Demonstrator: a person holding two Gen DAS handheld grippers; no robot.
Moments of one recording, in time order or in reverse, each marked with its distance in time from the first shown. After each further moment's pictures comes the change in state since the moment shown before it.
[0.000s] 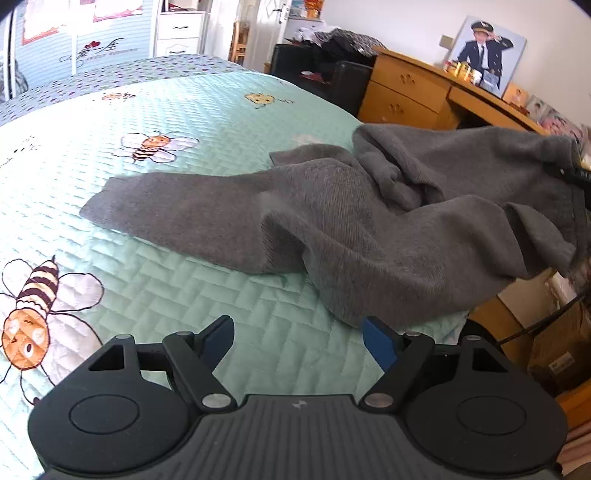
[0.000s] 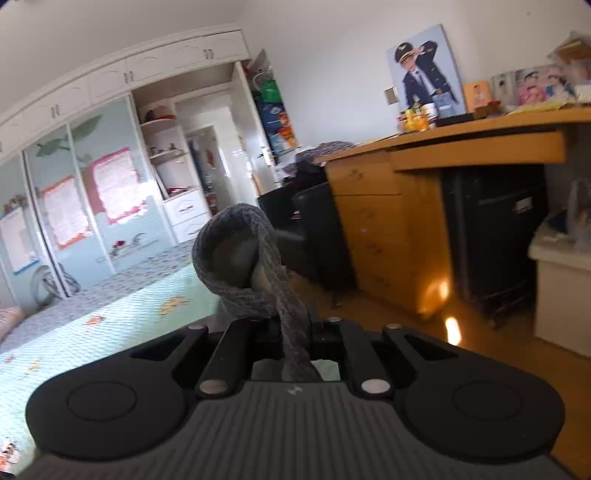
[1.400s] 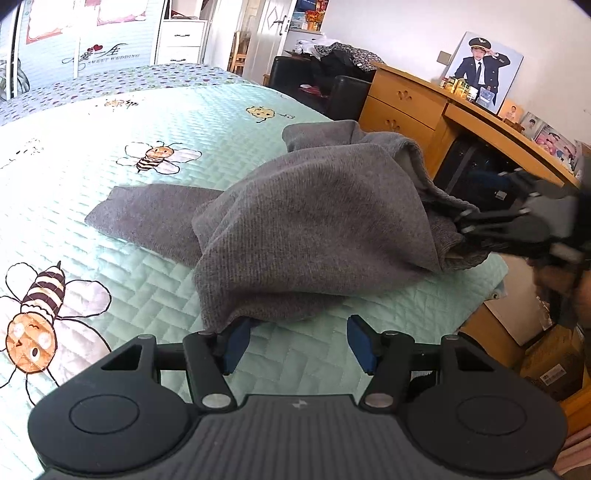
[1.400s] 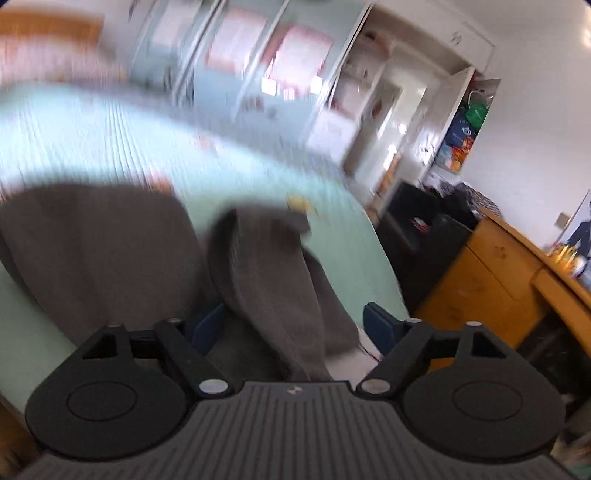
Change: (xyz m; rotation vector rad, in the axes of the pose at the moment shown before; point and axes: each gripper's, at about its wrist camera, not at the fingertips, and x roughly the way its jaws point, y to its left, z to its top) left arm -0.018 0.013 -0.003 -0.037 -0.053 -0.022; right arm 0.058 0.189 -0.089 -0.878 0.214 0.172
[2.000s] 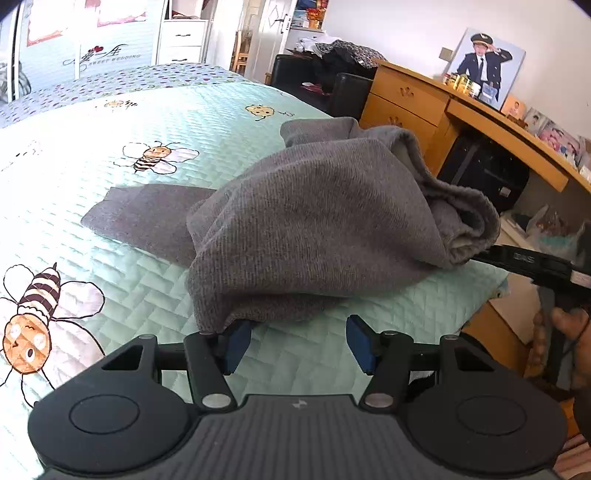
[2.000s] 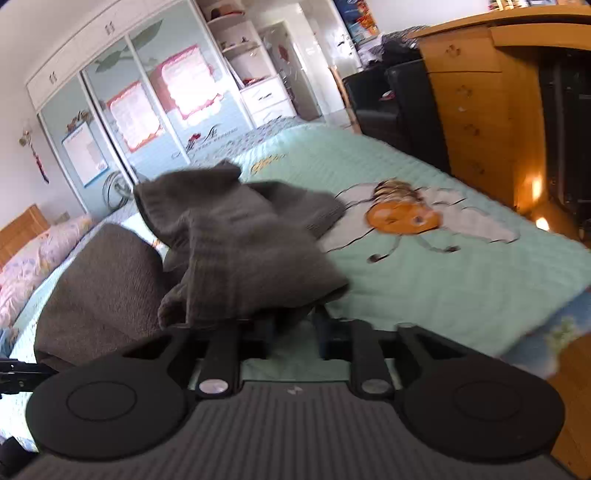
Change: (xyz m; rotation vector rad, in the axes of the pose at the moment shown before) left arm -0.002 0.004 -0.001 0.003 0.003 0.013; right arm -0.054 -0.087 -0.110 0.836 0.013 0.201
